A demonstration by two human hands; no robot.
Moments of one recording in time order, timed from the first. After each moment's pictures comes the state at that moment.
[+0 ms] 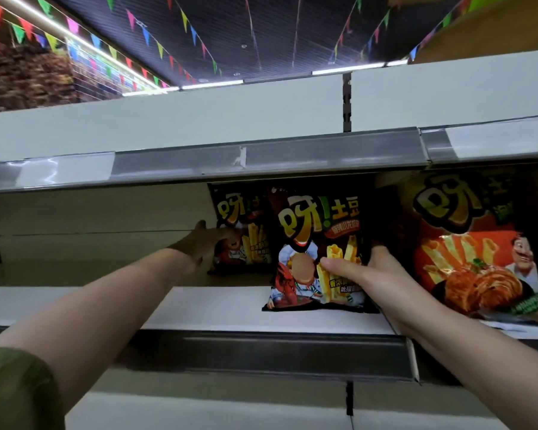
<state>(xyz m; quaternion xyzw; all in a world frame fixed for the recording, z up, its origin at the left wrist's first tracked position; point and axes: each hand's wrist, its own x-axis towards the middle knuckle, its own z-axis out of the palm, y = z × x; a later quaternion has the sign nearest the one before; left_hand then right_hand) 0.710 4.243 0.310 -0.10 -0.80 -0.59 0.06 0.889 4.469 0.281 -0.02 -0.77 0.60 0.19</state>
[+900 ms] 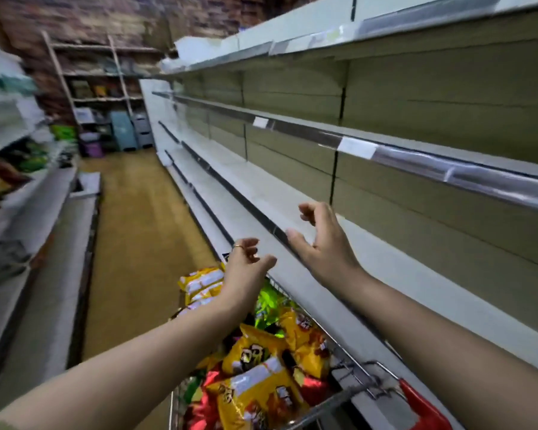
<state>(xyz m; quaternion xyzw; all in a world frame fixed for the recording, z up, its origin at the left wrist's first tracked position) 1.097 3.981 0.133 0.29 -0.67 -0.60 0.32 1.009 4.081 0.165 0.47 -0.74 0.48 0.06</state>
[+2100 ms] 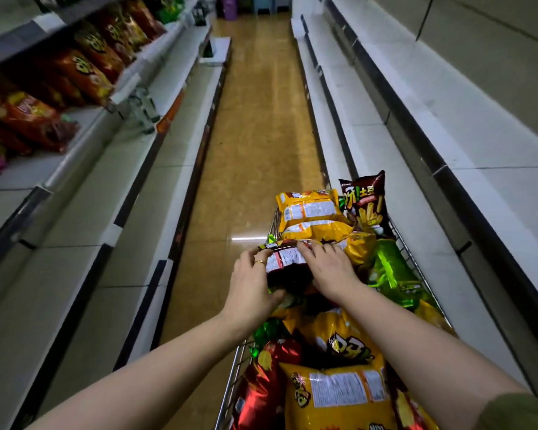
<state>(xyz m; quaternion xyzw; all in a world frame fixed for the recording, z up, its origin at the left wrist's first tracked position) 1.164 3.803 -0.066 0.54 -0.78 -0.28 0.12 0.990 3.798 -0.120 0.72 -0.69 -0.09 -0.01</state>
